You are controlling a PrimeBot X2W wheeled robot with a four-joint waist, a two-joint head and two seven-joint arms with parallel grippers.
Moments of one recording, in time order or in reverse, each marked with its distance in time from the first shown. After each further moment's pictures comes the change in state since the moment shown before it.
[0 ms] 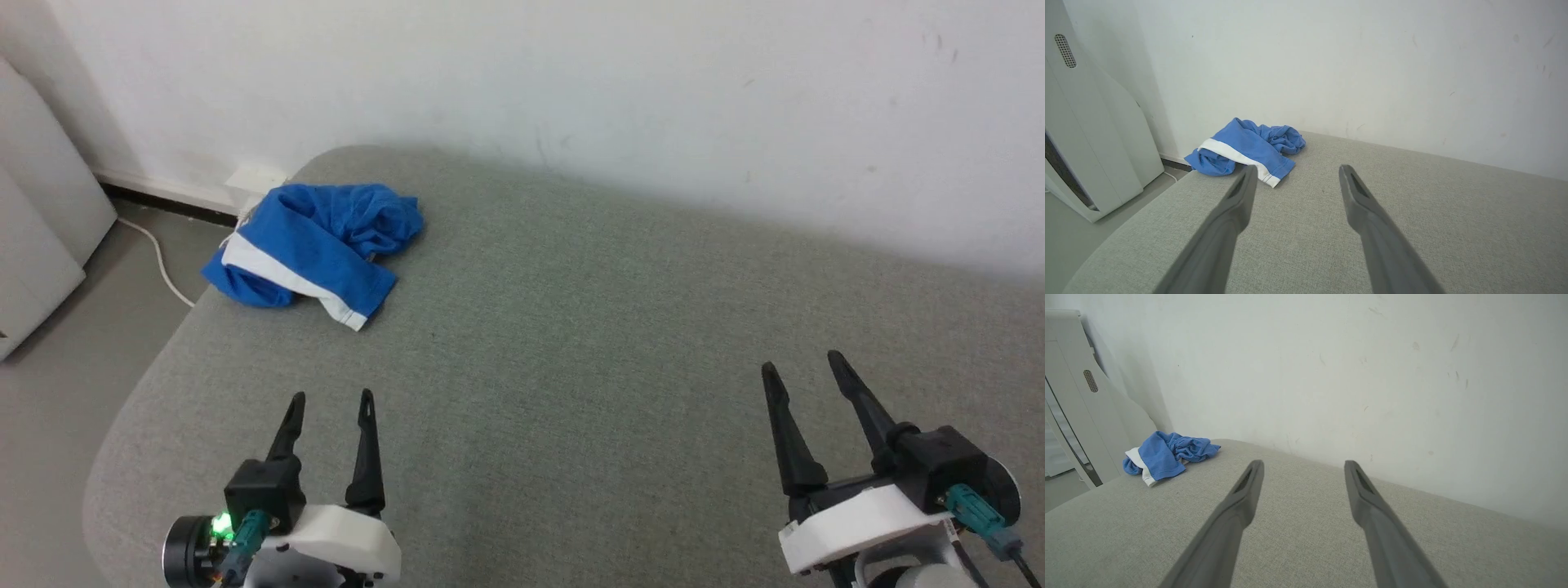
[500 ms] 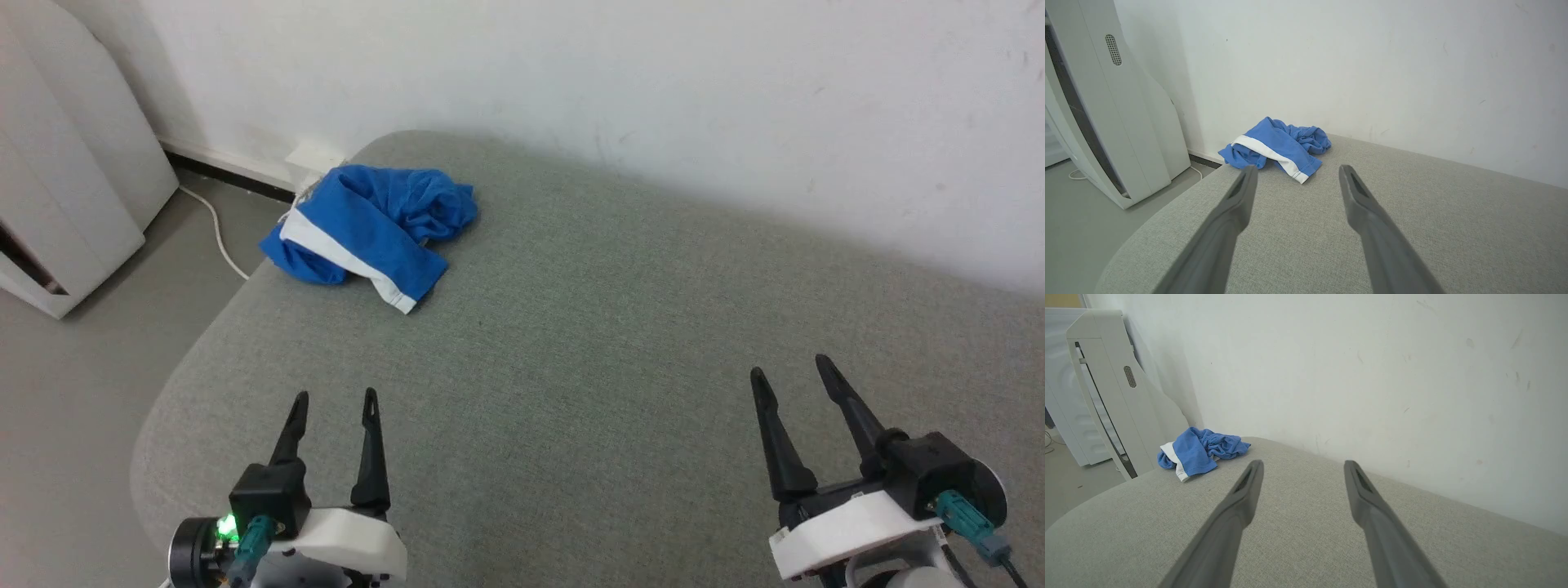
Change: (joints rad) left arm 0.000 0.000 -0.020 0.003 -0.014 0.020 -0.030; right arm 0.000 0.000 0.022 0.016 -0.001 0.000 -0.029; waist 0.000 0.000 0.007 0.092
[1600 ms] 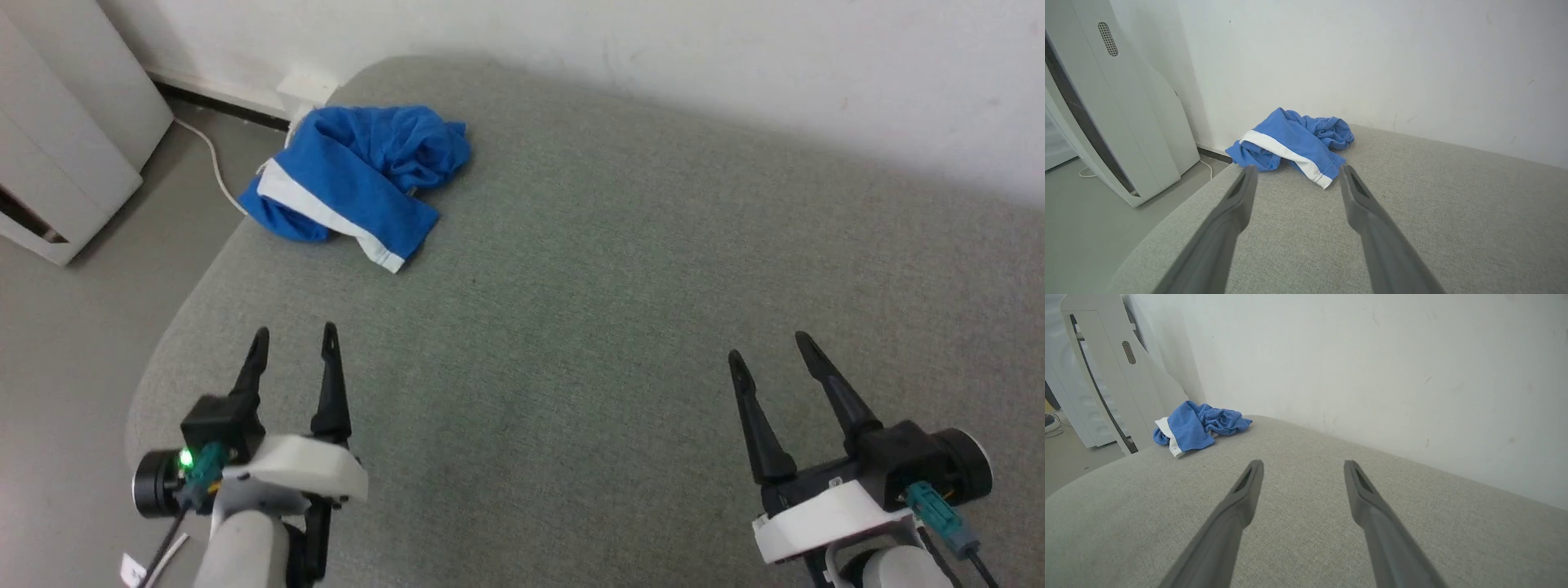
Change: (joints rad) left arm -0.173 0.030 0.076 0.161 -0.045 -0.050 -0.061; right arm -0.046 0.001 0.039 0.035 -0.075 0.000 -0.060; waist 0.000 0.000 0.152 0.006
